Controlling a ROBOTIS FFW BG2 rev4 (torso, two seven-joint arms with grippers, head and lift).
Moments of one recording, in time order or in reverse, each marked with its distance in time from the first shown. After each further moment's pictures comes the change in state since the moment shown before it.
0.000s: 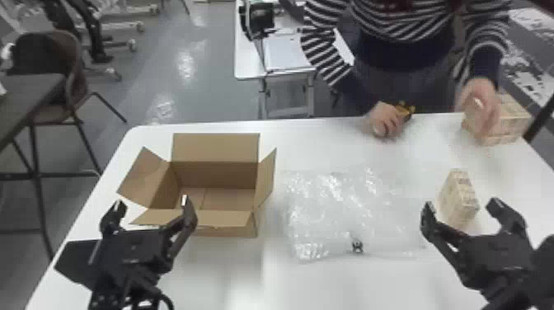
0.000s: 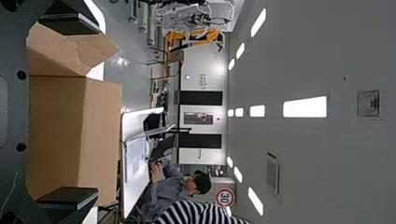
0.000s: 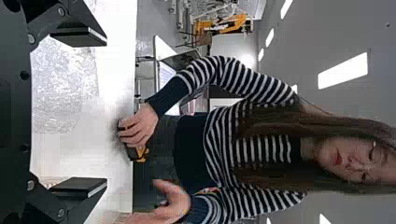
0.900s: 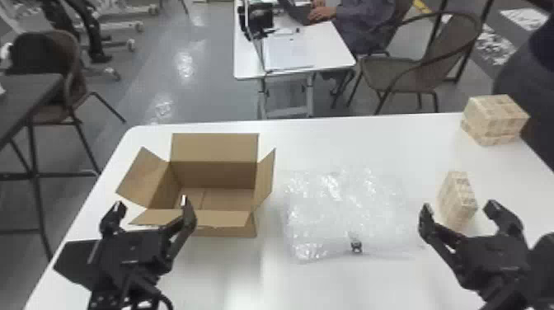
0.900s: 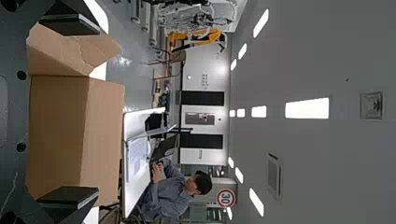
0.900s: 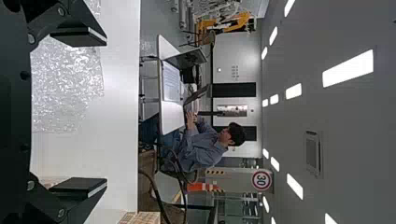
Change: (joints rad) left arm 0.001 0.000 -0.002 0.000 0.006 0.006 0.000; right arm 0.000 0.000 0.002 0.001 -0.003 0.016 -0.008
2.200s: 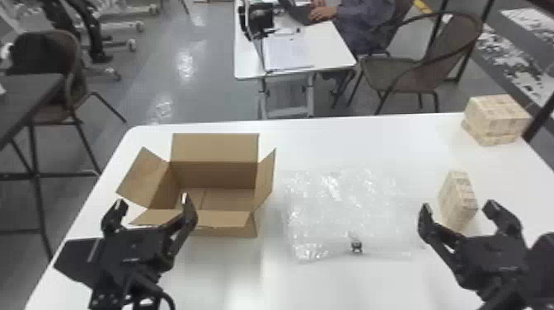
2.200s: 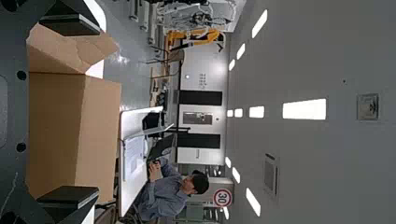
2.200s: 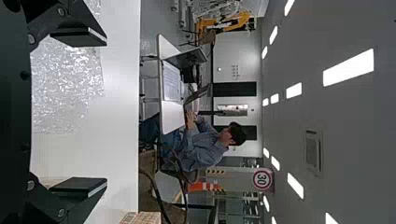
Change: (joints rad) left arm -0.007 0.000 -0.004 0.003 0.009 -0.006 0.000; right arm -0.002 0.000 0.006 0.003 0.000 -0.001 -0.008
